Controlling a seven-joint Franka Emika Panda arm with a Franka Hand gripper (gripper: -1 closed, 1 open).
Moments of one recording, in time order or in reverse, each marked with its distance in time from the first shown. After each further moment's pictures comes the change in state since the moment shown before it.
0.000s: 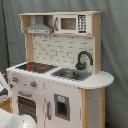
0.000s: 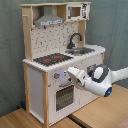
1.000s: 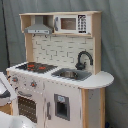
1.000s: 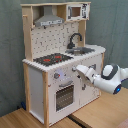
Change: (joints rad) arm 0.205 0.000 -0.156 -0.202 -0.018 -0.001 -0.040
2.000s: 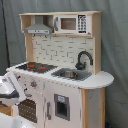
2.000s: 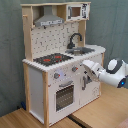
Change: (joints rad) arm 0.137 0.000 -0.187 -0.179 -0.052 0.041 0.025
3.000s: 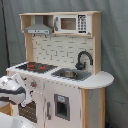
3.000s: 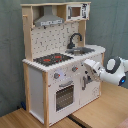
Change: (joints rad) arm -0.041 0.001 -0.035 -0.045 -0.202 0.072 0.228
